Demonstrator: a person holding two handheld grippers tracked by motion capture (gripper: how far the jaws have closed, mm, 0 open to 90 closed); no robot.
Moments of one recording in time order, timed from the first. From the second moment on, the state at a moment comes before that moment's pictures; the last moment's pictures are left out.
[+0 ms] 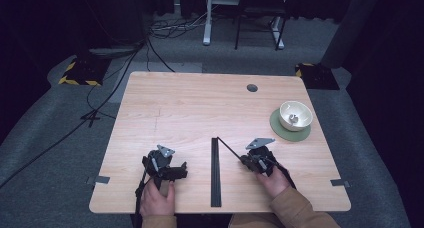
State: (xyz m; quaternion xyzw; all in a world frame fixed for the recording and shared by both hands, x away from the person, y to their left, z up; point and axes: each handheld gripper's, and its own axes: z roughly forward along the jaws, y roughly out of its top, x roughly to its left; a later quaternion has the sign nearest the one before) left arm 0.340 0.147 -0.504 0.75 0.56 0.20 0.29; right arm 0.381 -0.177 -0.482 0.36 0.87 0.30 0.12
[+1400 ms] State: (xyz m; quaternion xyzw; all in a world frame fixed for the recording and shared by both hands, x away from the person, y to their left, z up) left arm 0.341 0.145 -0.504 0.74 0.57 0.20 0.29; right arm 0.358 -0.252 -0.373 0.33 0.85 0.38 0.15
